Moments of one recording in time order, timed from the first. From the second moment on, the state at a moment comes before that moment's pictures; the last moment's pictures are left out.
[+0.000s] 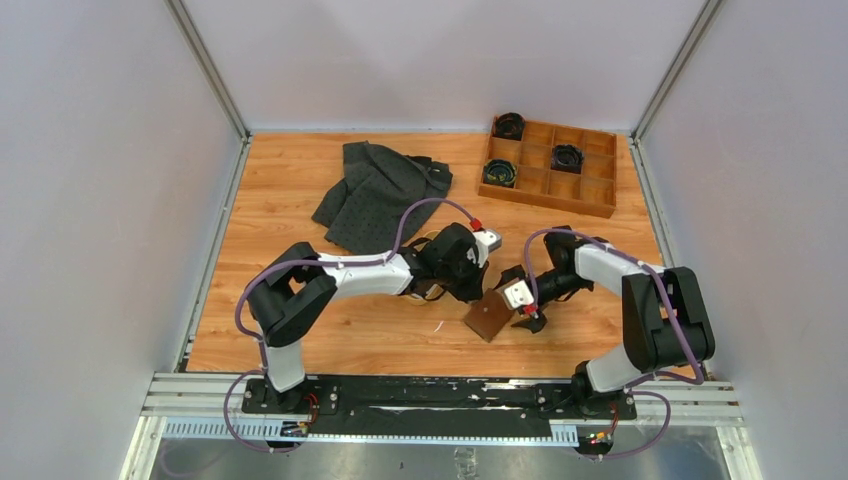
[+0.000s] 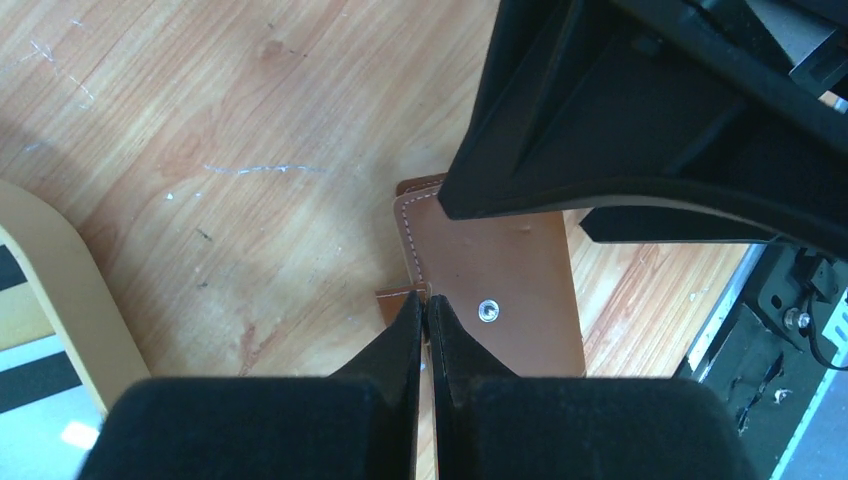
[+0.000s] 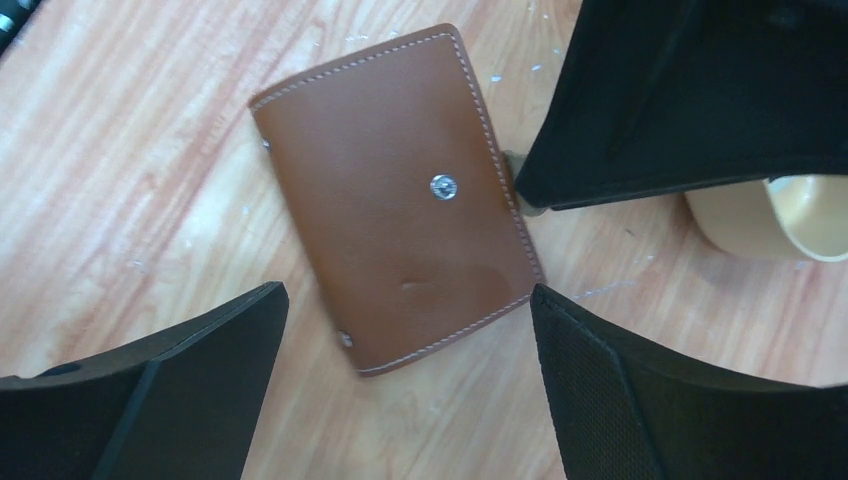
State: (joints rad) left arm -0.95 1.82 1.08 -0.01 0.24 -0.27; right arm 0.18 1.50 0.72 -0.88 -0.93 -2.08
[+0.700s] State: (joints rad) left arm -0.92 1.86 1.15 -0.04 0.30 -0.25; right arm 0.31 1.44 0.67 -0.73 -0.83 -2.08
